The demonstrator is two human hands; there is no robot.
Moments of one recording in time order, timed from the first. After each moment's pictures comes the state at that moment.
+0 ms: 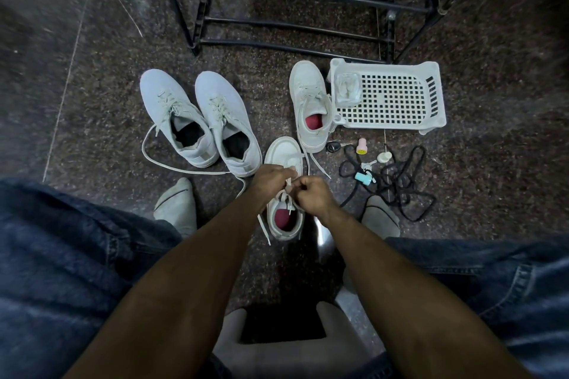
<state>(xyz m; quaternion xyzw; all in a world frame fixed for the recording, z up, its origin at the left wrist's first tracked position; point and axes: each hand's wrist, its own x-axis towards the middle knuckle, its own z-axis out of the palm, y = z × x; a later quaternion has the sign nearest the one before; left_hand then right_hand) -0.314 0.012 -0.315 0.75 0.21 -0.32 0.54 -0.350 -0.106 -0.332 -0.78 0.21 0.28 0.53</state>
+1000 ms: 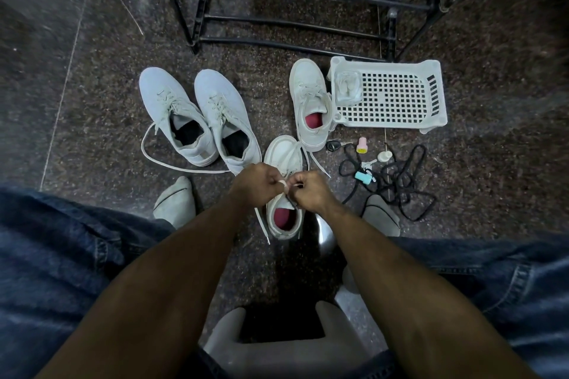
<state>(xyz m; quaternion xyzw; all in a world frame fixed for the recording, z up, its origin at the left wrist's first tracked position) -0.319 0.049 -0.318 0.89 -0.05 -0.28 0.35 -0.342 -0.106 -0.321 -0.79 0.15 0.29 0.52</state>
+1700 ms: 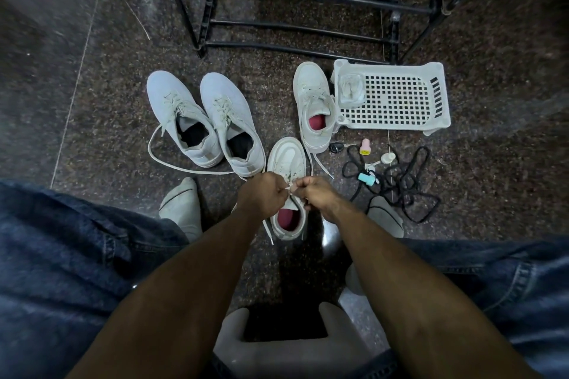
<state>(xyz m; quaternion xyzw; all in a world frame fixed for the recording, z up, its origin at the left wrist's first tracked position) -0.340 0.038 -0.314 0.93 -0.05 -0.24 0.26 -0.344 -0.112 -0.321 -0.68 0.24 0.36 0.59</state>
